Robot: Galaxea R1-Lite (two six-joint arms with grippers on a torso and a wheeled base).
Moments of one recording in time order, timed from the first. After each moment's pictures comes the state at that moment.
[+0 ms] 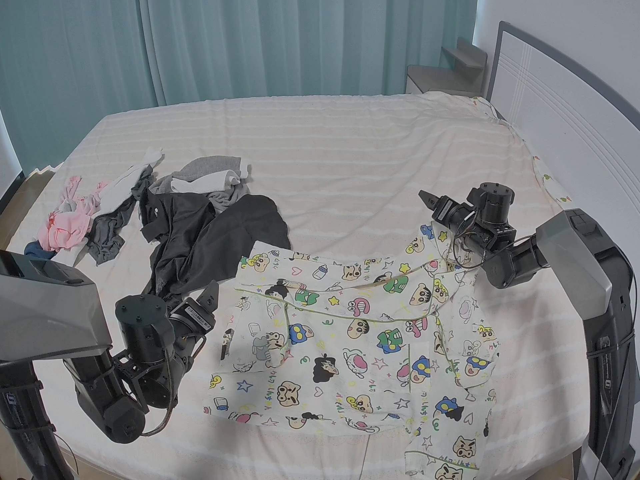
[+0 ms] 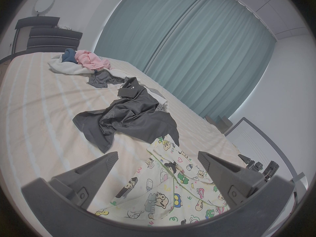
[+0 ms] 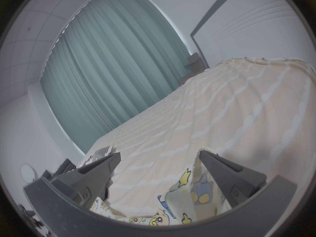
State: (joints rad) left arm -0.43 2.08 -0.30 -1.55 0.47 -0.77; right arm 0.19 2.52 -1.60 -0.86 0.01 0.54
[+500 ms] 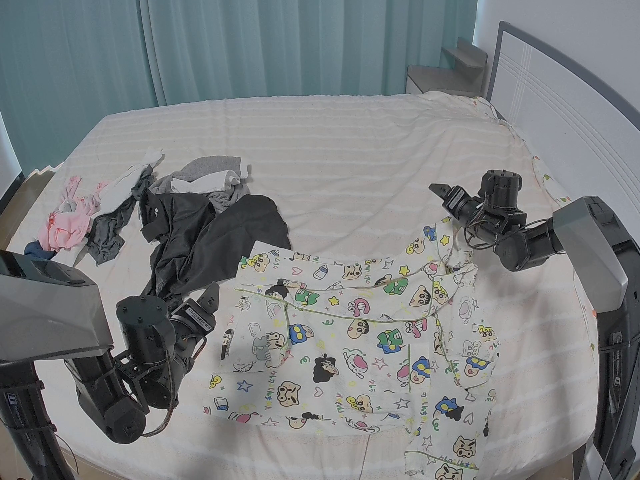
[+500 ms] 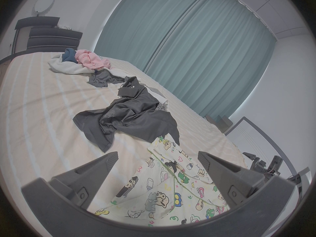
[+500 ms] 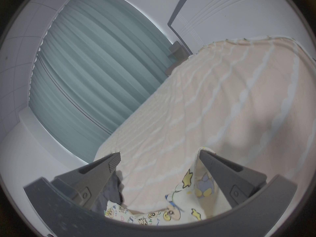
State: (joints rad) left arm -0.43 2.09 -0.30 -1.55 0.47 -0.77; right arm 0.16 2.44 -1.62 -0.66 0.03 0.73
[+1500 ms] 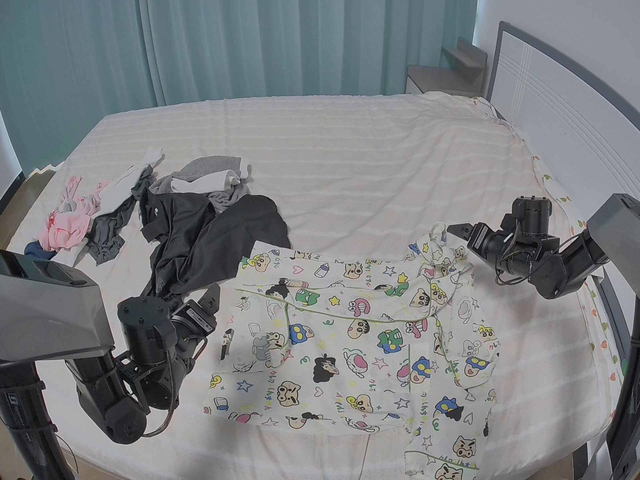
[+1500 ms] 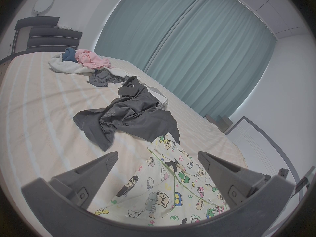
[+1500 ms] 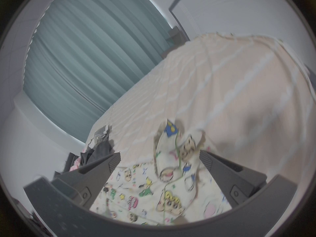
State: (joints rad) left arm -0.43 2.09 -0.30 -1.55 0.47 -0.77; right arm 0.12 2.21 -1.13 -0.73 0.15 0.61
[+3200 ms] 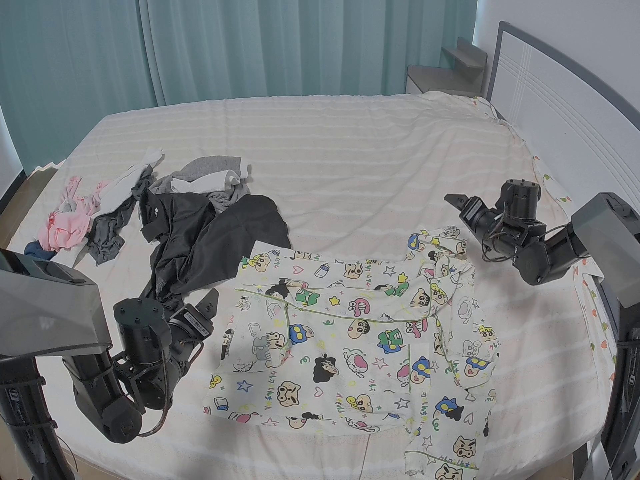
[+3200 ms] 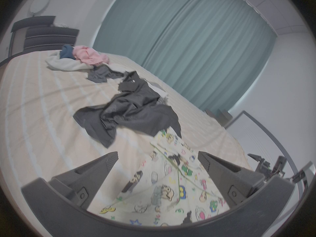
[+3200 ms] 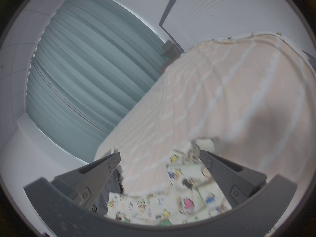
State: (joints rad) left arm -0.40 2.10 -0.28 -1.55 0.40 -0.76; right arm 0.13 2.30 -1.32 -0.77 0.05 0.78
